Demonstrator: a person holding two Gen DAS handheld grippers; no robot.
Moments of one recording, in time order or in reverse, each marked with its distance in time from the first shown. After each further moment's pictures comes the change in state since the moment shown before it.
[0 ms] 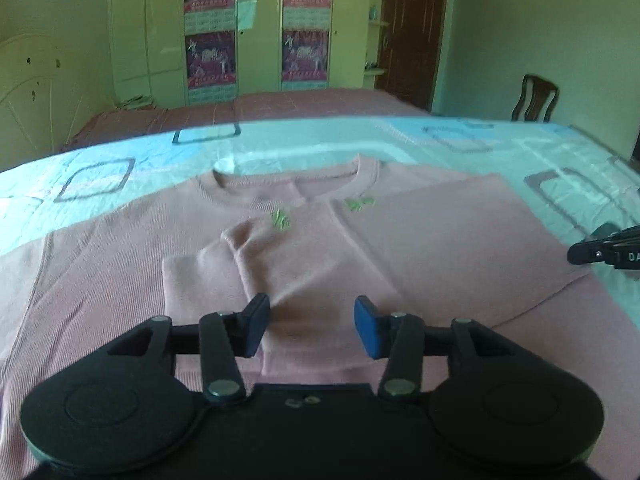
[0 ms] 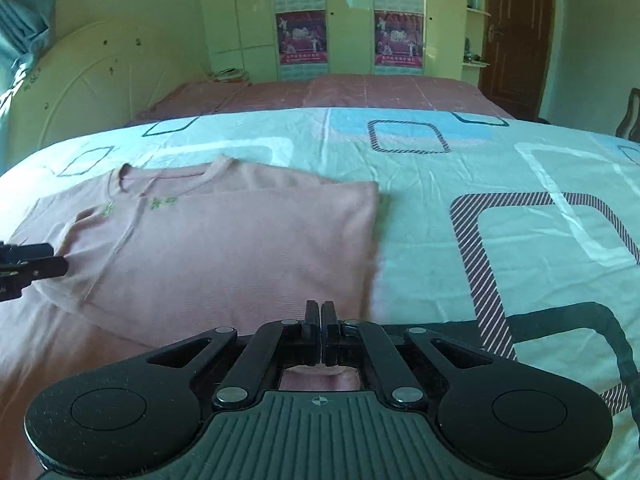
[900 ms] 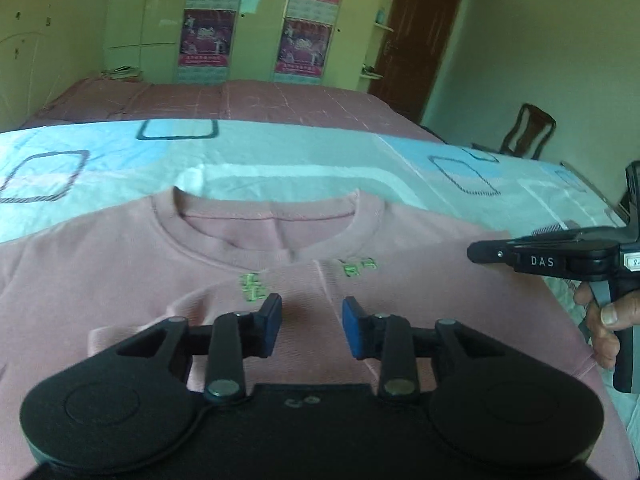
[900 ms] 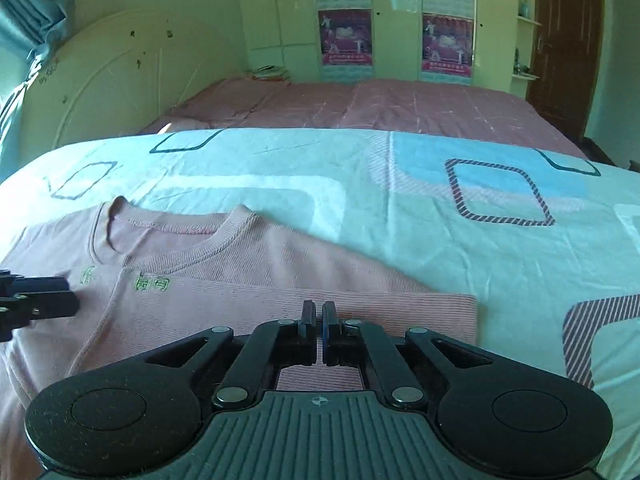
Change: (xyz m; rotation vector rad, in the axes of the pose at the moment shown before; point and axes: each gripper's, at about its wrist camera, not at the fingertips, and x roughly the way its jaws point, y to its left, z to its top) left arm 0.065 0.011 0.058 -0.119 -0.002 -0.131; right arm 0.101 0.010 0.096 -0.071 -0.053 0.071
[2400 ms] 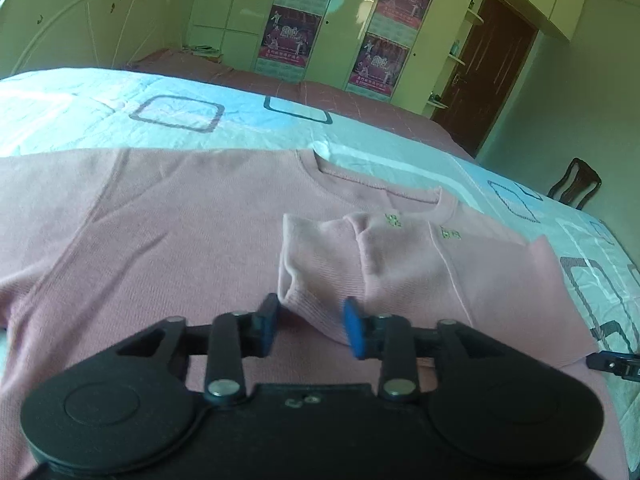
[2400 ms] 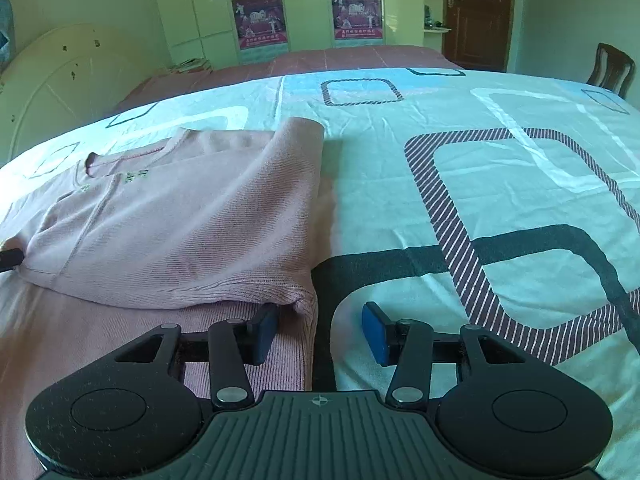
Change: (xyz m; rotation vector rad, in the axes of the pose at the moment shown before) left arm -0.088 0.063 -0.059 -0.222 -0.066 0.127; right arm -0.127 -0.019 -0.113 0.187 0.032 -0.090
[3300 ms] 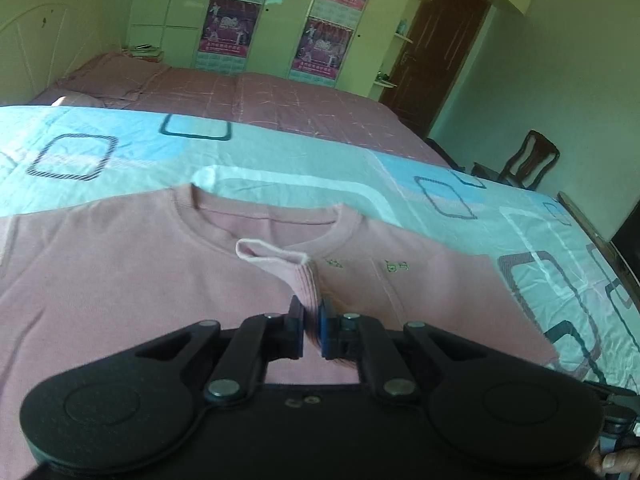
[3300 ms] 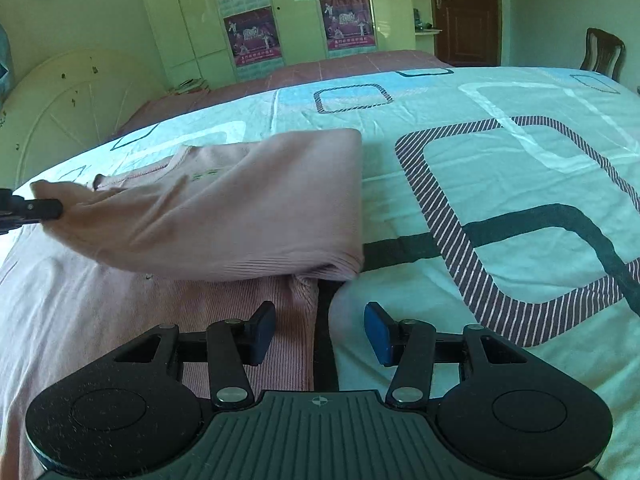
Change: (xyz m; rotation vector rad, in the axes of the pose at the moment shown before) left arm 0.017 -0.076 0.044 0.079 0.073 -0.108; right arm 0.000 -0.002 -0.008 0.083 -0.022 -0.014
